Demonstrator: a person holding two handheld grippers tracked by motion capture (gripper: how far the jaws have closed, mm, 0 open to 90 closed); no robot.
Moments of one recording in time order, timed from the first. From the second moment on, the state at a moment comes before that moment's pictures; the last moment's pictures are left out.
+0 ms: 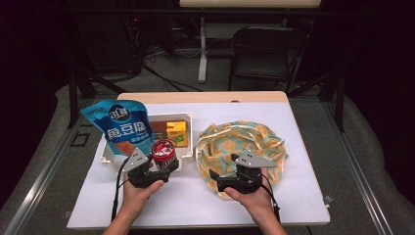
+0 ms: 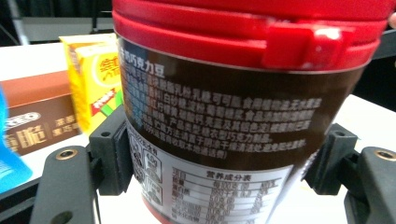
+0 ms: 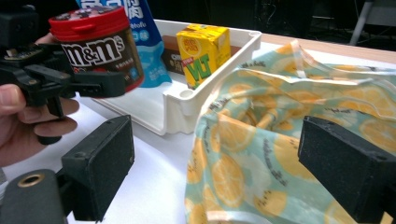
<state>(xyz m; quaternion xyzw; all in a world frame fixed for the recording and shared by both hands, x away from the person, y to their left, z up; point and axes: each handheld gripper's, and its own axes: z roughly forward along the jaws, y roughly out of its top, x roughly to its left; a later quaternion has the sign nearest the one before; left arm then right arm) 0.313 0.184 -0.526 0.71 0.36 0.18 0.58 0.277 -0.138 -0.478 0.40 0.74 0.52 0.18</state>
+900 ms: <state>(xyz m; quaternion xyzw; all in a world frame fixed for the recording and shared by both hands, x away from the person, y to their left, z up) 0.339 0.199 -0.554 0.73 0.42 0.18 0.52 0.276 -0.164 -0.488 0.42 0.73 0.50 0.20</state>
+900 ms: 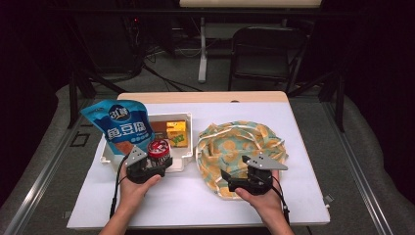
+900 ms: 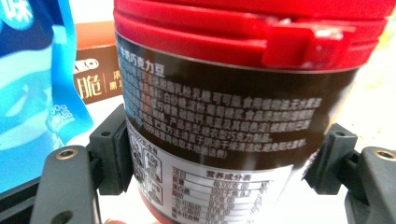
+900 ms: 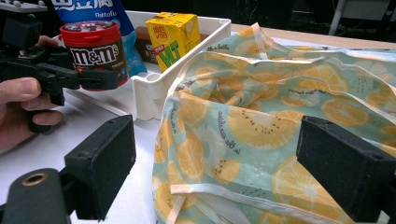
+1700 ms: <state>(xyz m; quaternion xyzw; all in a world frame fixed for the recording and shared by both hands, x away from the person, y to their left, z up) 0.364 0.182 -0.565 0.75 0.46 0.16 0.45 0.277 -0.166 -0.491 0.42 0.73 0.50 0.20</state>
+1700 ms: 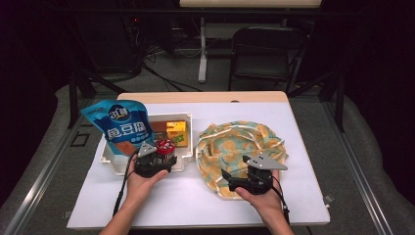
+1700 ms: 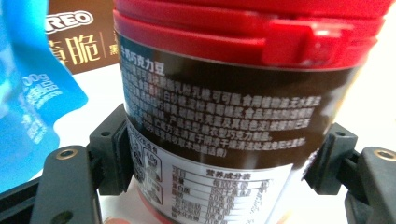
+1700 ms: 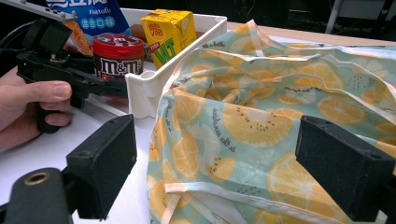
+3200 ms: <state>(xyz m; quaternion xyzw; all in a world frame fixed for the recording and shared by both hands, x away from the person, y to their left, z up) 0.301 0.196 -0.535 0.73 0.45 0.18 0.48 0.276 -0.169 -0.497 0.43 0.73 0.49 0.21</state>
